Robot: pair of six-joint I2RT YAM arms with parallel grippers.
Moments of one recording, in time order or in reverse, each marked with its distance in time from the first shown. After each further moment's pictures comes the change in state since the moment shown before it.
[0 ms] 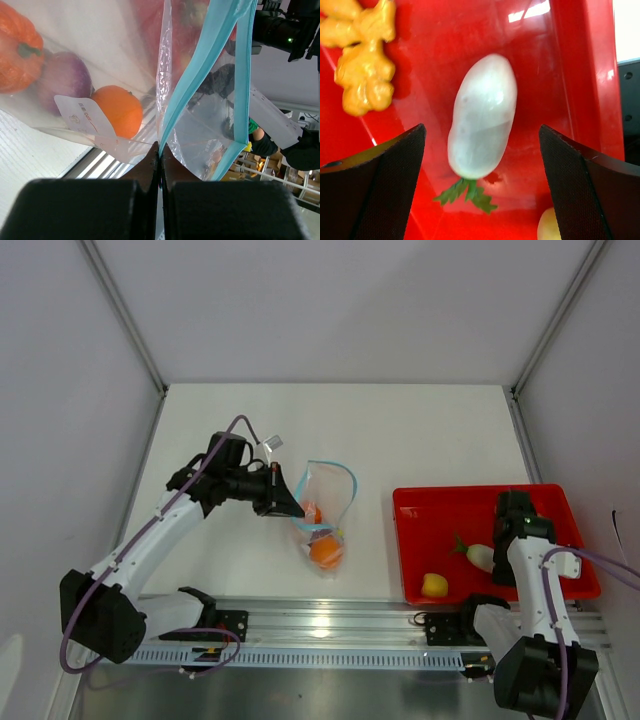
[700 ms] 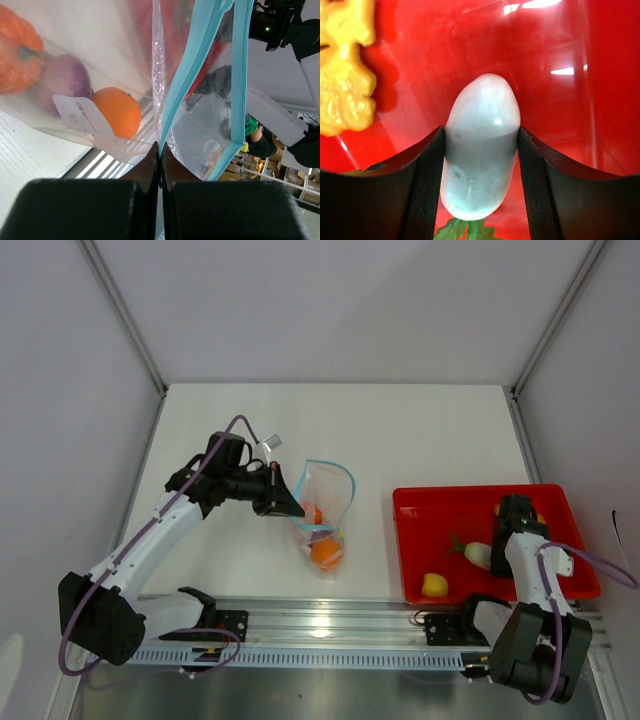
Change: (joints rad) left arm 0.000 -0.013 0.000 0.002 0.001 -0.011; right arm -0.103 0.103 -0.133 0.266 -0.061 -0.132
